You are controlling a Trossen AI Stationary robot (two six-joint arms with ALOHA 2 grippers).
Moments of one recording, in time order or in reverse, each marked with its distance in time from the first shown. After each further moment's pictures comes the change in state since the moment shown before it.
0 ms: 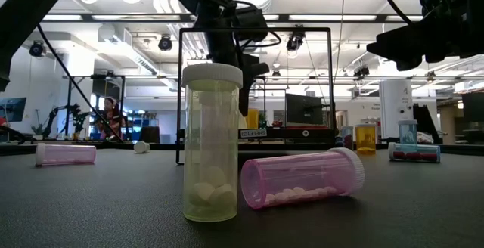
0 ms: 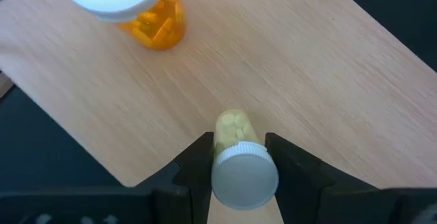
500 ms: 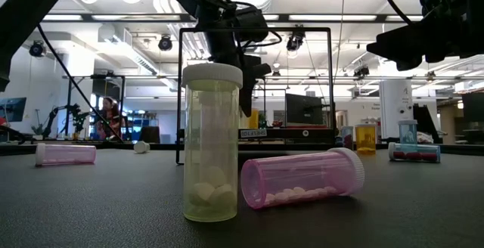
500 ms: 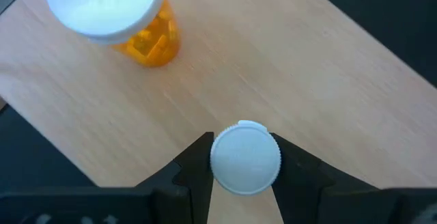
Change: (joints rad) left arm 0.001 0.000 -0.015 0.063 0.001 0.028; right arm 0.000 0.000 0.000 0.000 0.000 0.000
